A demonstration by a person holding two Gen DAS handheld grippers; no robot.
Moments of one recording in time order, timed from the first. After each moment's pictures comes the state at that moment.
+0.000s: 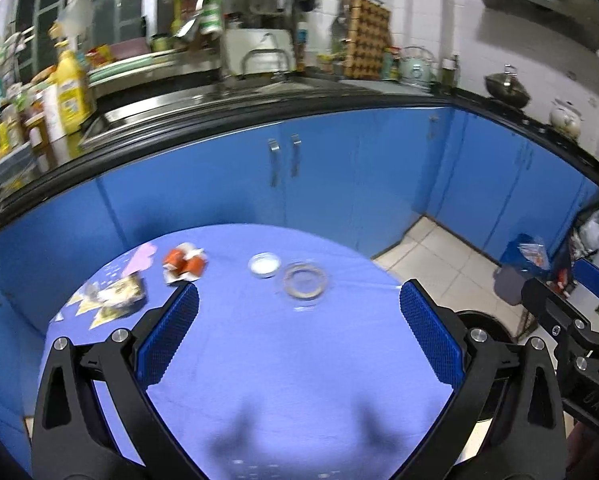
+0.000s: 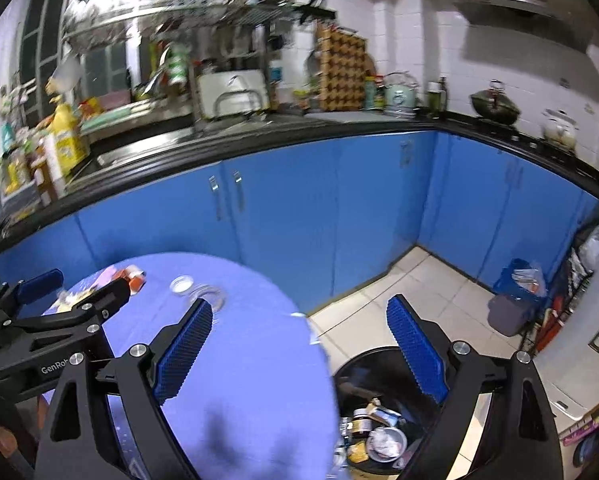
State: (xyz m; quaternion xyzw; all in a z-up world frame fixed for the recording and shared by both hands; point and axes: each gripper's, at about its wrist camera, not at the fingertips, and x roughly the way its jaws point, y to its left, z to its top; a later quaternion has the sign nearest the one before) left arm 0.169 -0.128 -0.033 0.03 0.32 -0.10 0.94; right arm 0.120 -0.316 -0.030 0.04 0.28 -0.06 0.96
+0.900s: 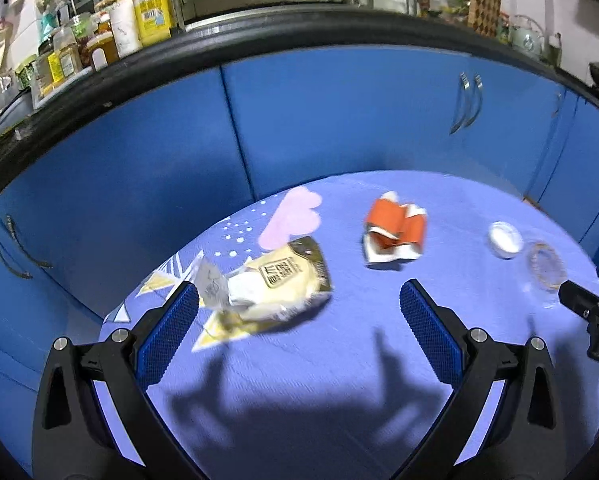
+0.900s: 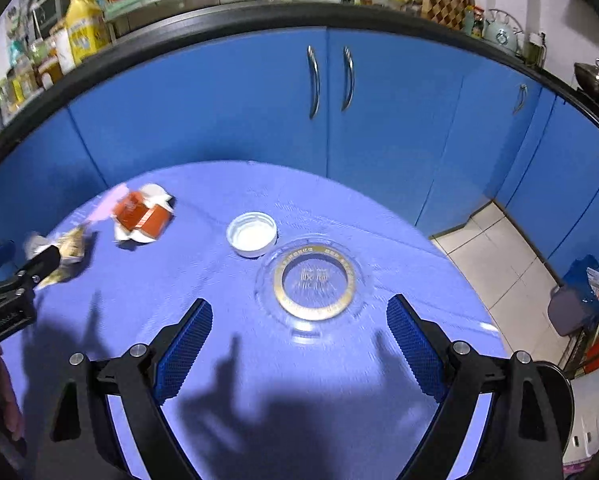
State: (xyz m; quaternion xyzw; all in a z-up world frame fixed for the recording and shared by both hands) left arm 0.295 0.046 -0.149 0.04 0.39 0.04 0.92; right arm 0.306 -0.207 -0.162 0.01 0.43 0.04 0.90
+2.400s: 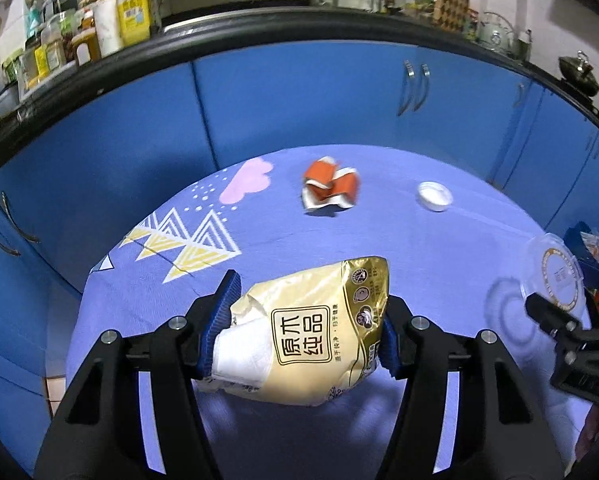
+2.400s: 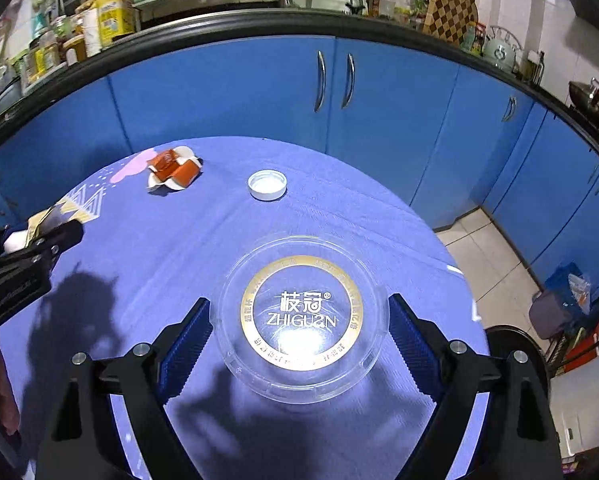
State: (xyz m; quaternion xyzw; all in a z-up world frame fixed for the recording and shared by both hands) left arm 0.227 0.015 -0.131 0.02 0.39 -0.02 0.92; right arm 0.219 -0.198 -0.140 -0.03 0.41 0.03 0.91
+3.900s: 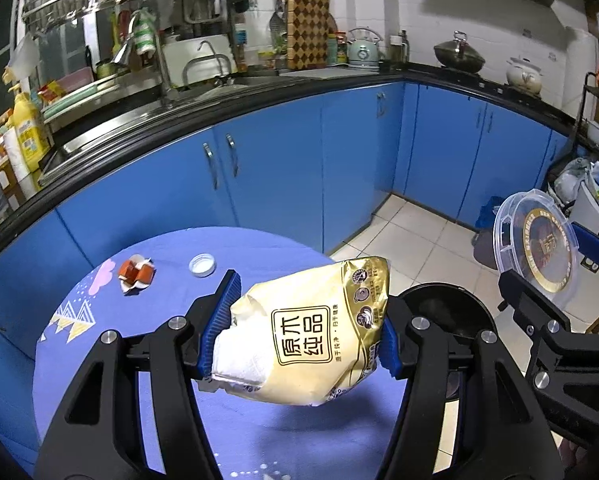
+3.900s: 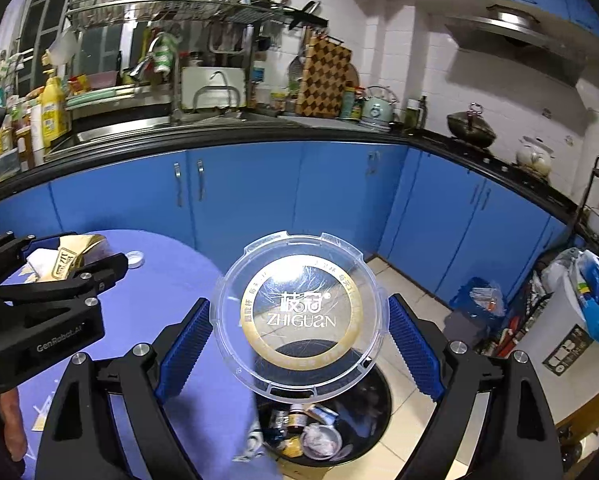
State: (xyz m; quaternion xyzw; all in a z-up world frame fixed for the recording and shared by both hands) left arm 0.135 -0.213 -0.032 0.09 0.31 -0.17 0.93; right arm 0.076 -0.367 -0.036 -0.03 0.27 -0.12 0.96
